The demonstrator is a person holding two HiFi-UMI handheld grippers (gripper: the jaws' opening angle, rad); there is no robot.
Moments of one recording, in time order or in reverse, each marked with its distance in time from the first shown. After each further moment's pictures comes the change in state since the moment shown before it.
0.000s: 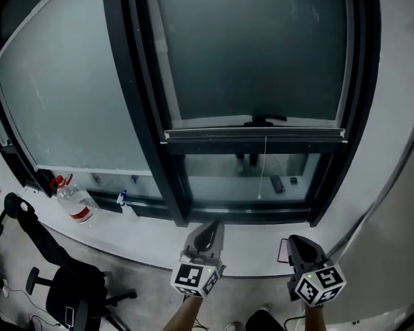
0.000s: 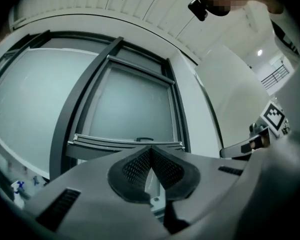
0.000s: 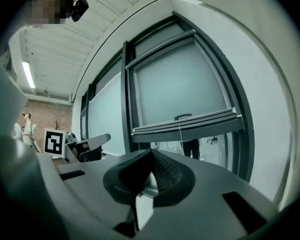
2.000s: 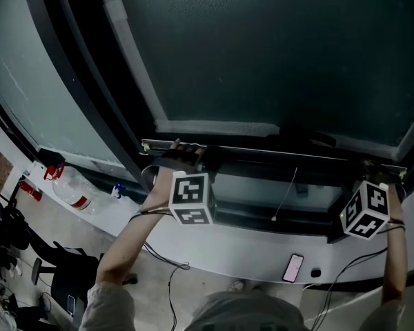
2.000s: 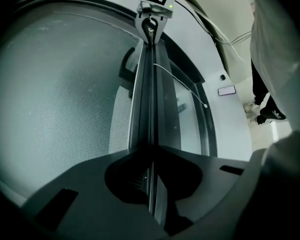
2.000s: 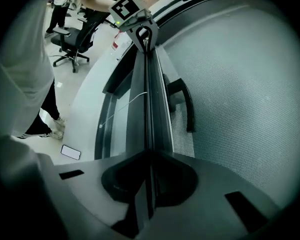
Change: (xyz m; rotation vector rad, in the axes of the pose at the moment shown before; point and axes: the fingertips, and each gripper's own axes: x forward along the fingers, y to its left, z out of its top) left arm 0.309 0.191 -0.085 1.274 0.879 -0.361; right arm 0.310 -0.251 0.072 -1.348 0.744 0.185
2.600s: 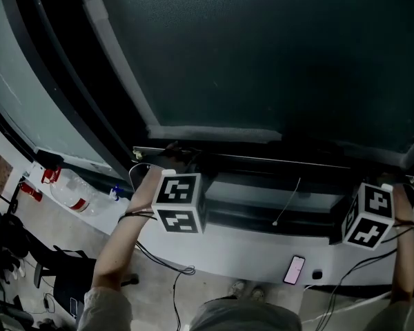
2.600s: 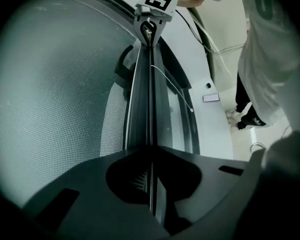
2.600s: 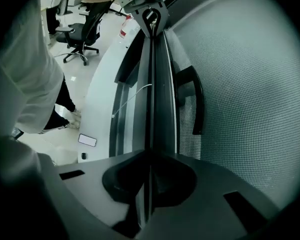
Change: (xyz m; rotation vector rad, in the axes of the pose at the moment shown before) left arm -0.001 -0.004 -0.002 -0.010 -0.007 -0.226; right arm 0.003 0.002 0.000 -0.064 0.161 0.187
